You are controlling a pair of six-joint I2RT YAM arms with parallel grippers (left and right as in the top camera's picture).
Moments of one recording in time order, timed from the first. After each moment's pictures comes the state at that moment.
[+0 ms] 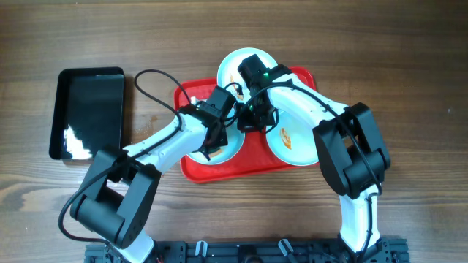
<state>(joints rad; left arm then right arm) -0.54 1.80 1.04 -0.68 -0.15 -0.70 0.52 2.15 1.52 -0.89 -0.35 0.37</state>
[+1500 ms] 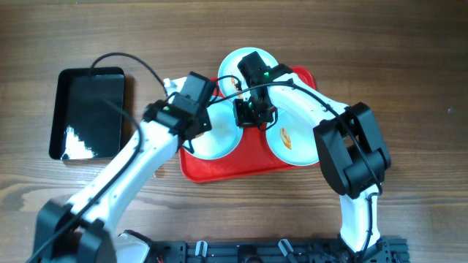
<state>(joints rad) -0.47 1.49 1.10 -0.82 -0.25 -0.70 0.52 2.15 1.53 -0.83 -0.35 0.38</state>
